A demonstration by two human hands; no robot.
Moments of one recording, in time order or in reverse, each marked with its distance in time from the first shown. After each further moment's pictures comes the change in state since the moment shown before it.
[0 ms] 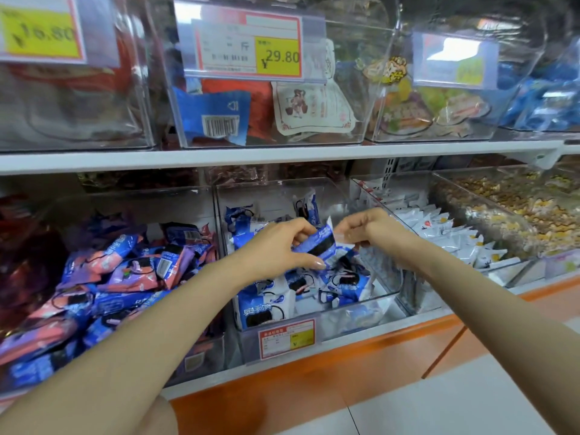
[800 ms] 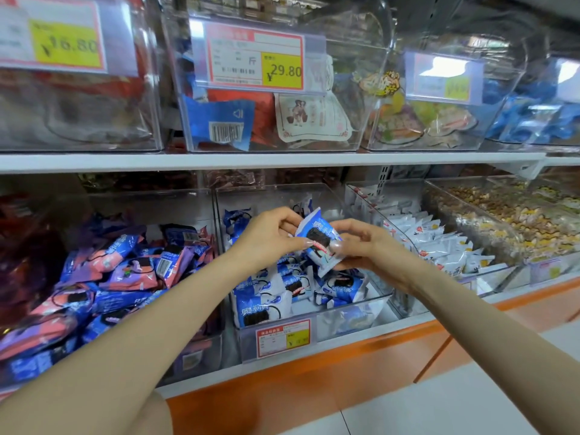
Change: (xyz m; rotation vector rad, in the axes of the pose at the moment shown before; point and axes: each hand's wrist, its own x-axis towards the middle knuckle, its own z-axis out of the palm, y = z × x) left_hand -0.004 0.006 -0.007 -0.322 0.191 -0.080; right_hand -0.025 0.006 0.011 0.422 -0.076 -0.025
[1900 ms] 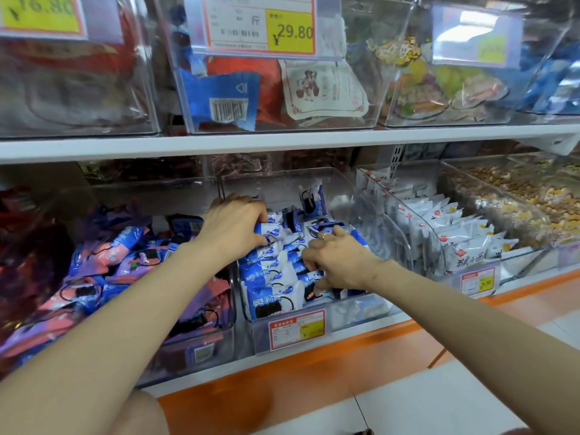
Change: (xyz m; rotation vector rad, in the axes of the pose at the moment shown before) left_hand 0.005 -0.030 -0.038 1.012 0.115 0.064; right_hand 0.058 0.051 0.032 -1.695 -0.222 -0.410
